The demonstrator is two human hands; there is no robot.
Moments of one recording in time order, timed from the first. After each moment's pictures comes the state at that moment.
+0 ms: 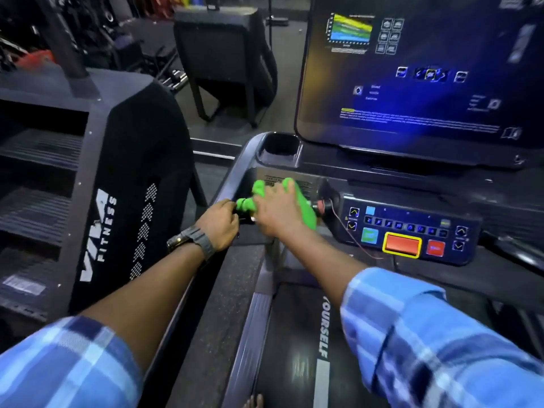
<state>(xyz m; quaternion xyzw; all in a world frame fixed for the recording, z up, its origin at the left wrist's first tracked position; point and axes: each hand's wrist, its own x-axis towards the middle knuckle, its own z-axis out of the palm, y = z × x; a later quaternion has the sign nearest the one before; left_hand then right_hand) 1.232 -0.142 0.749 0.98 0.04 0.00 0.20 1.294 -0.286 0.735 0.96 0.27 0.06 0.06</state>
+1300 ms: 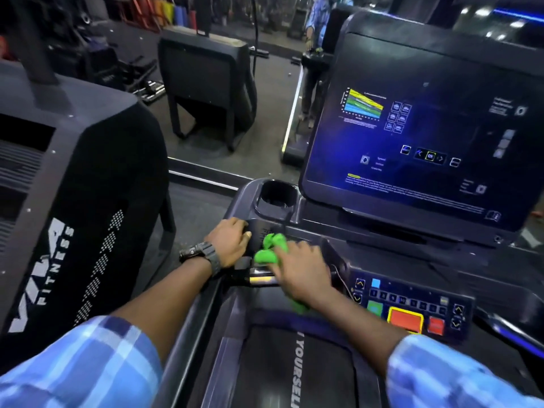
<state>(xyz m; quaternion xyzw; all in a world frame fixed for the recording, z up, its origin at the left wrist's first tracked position) 1.346 -0.109 0.744 0.97 -0.03 0.00 0.23 1.320 -0.312 0.738 0.96 0.26 0.07 0.07</state>
